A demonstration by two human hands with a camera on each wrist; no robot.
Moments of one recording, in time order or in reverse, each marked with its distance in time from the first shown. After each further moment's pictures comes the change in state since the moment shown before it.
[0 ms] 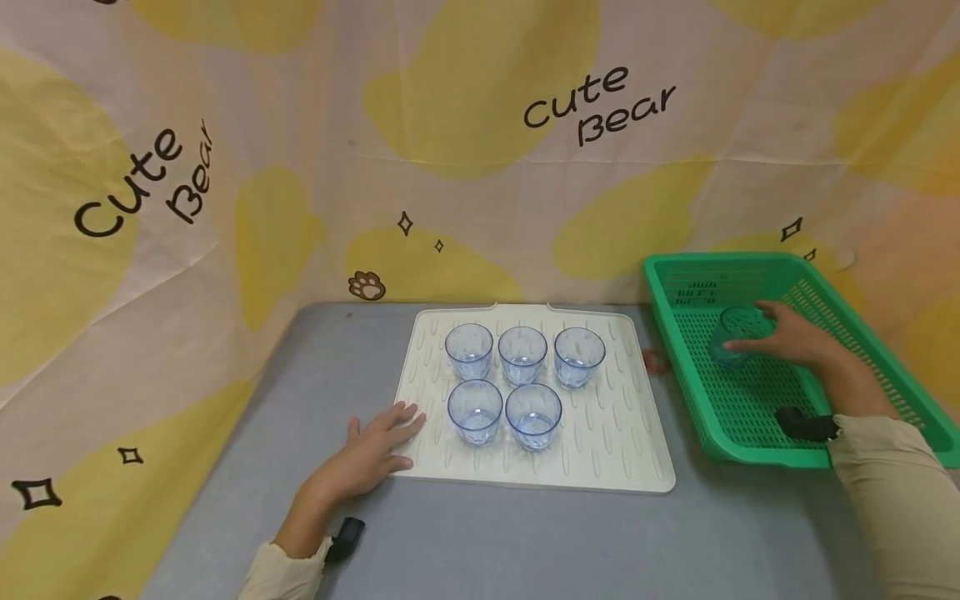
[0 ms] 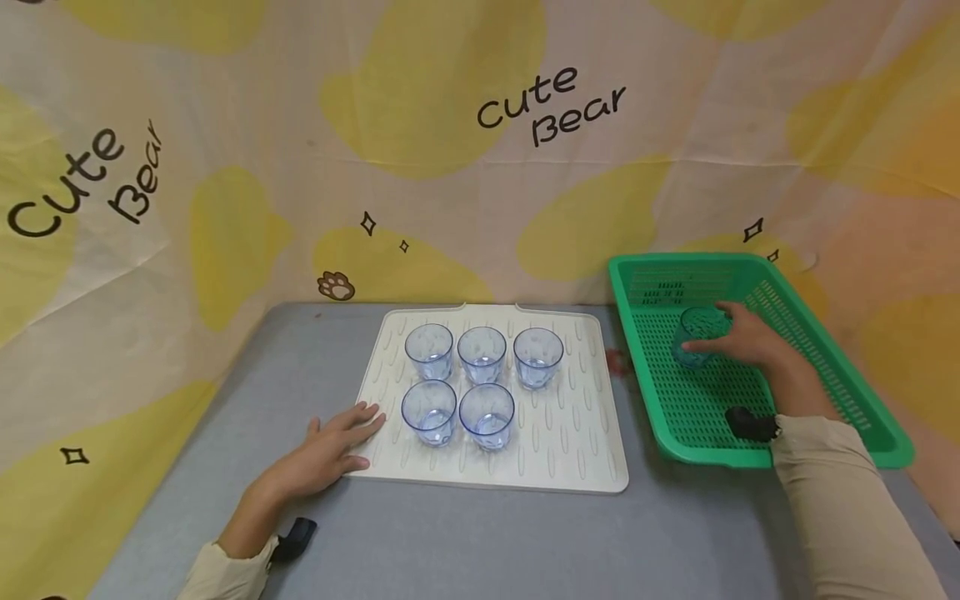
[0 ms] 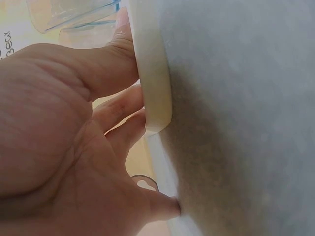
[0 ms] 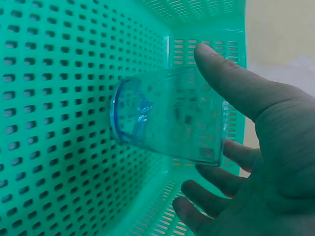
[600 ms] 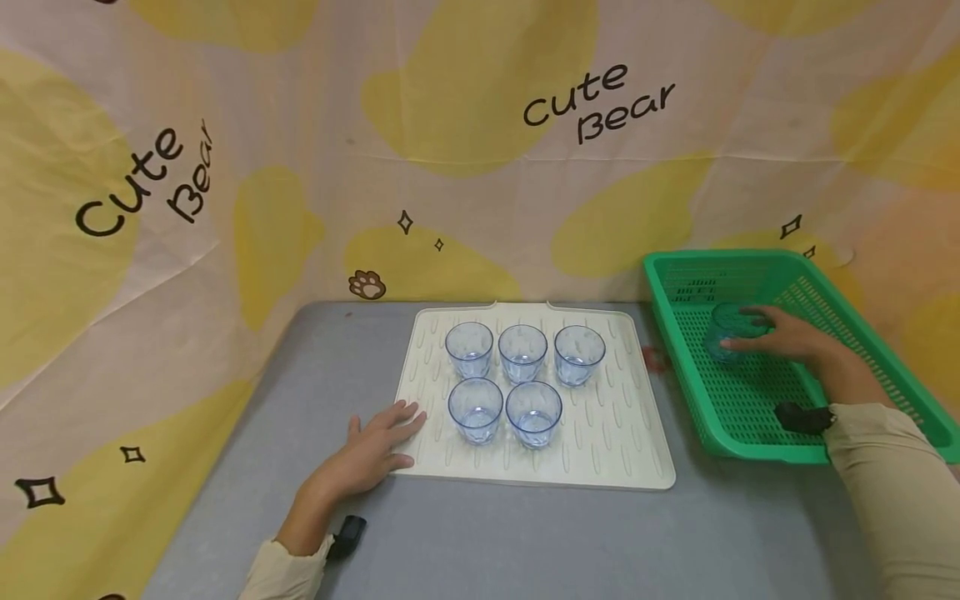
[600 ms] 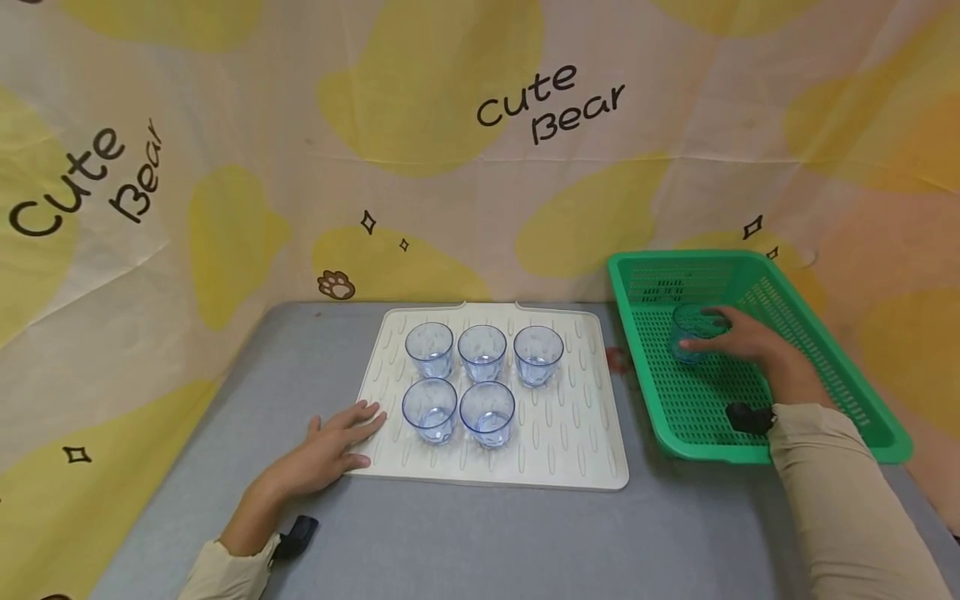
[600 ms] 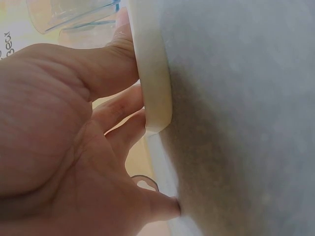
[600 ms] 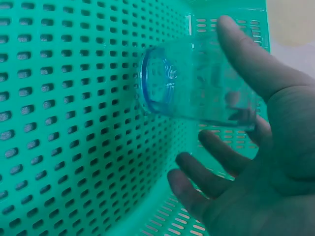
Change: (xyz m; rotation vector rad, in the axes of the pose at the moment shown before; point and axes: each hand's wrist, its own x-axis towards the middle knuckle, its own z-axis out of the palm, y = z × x) left_hand 0.000 0.001 -0.001 0.016 -0.012 0.001; right_hand 0.008 0.010 0.003 0.036 -0.077 0.016
